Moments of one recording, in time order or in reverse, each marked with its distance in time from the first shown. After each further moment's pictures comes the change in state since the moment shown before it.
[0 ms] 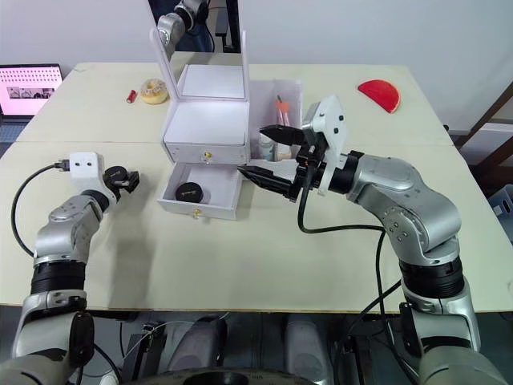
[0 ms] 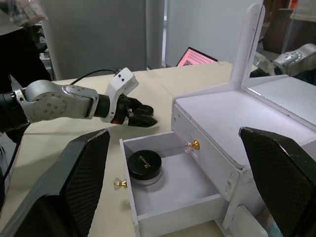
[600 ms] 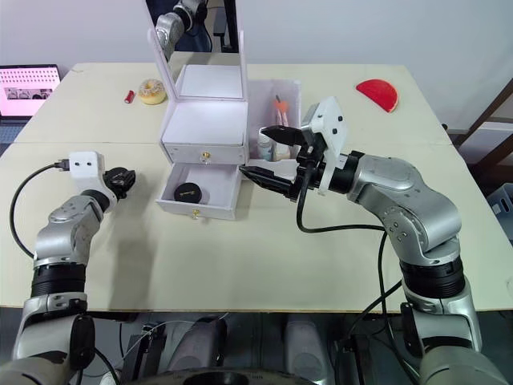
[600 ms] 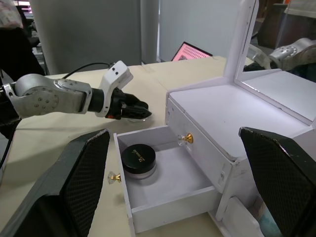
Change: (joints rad) left arm 0.032 -0.008 0.009 -0.082 -0.024 0.020 -0.006; right arm -0.001 -0.006 0.007 0.000 -0.023 0.004 0.007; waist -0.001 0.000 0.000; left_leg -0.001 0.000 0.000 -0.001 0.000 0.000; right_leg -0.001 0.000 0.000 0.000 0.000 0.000
